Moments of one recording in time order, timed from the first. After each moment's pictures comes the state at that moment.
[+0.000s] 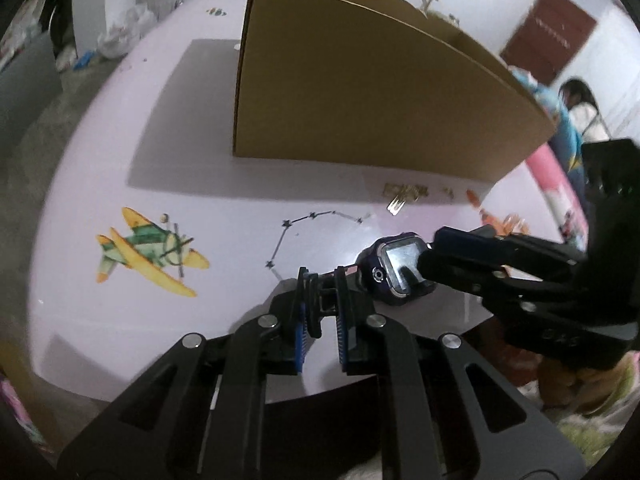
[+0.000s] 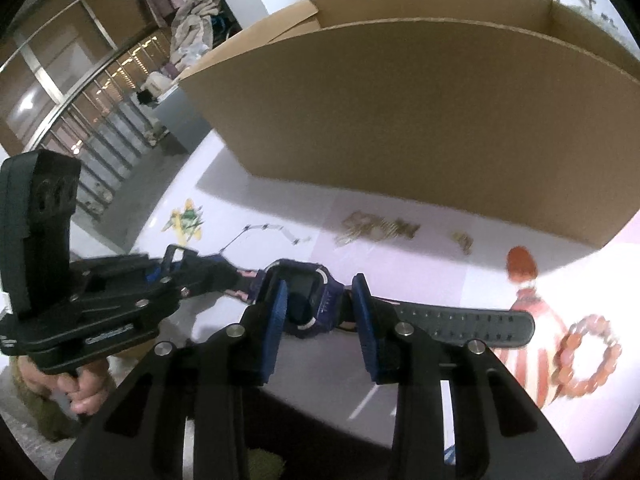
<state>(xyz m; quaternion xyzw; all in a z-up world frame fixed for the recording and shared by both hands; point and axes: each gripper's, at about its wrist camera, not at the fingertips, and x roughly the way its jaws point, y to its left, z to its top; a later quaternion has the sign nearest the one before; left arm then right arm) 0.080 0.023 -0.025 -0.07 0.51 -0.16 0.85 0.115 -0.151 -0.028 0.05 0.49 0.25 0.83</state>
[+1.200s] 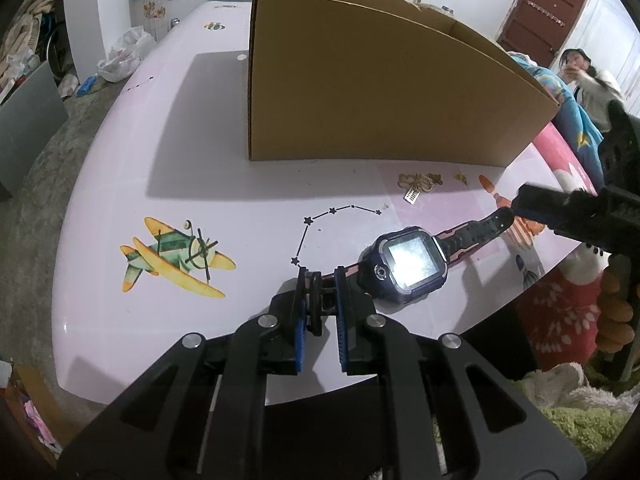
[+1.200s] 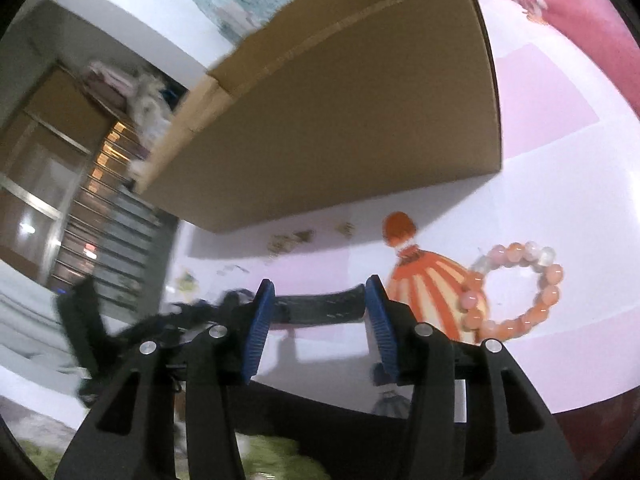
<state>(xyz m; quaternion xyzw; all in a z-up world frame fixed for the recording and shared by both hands) 0.071 0.030 -0.031 -0.03 0.49 -0.16 0.86 0.115 -0.242 -0.028 0.28 0.48 0.21 0.81</state>
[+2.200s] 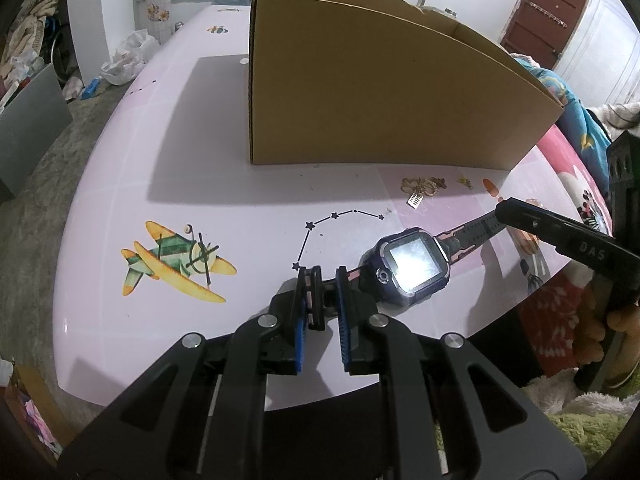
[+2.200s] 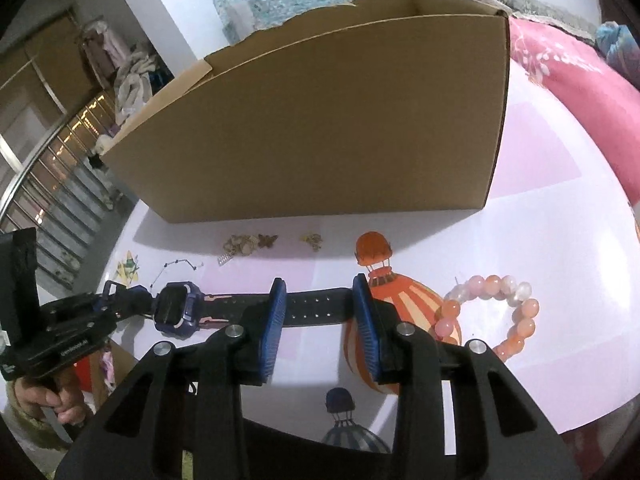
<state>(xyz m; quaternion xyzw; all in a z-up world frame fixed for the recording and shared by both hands) 0.072 0.029 -0.030 -0.03 0.49 -0.15 0.86 0.114 -0.208 -0.026 0.12 0.46 0.13 0.87</state>
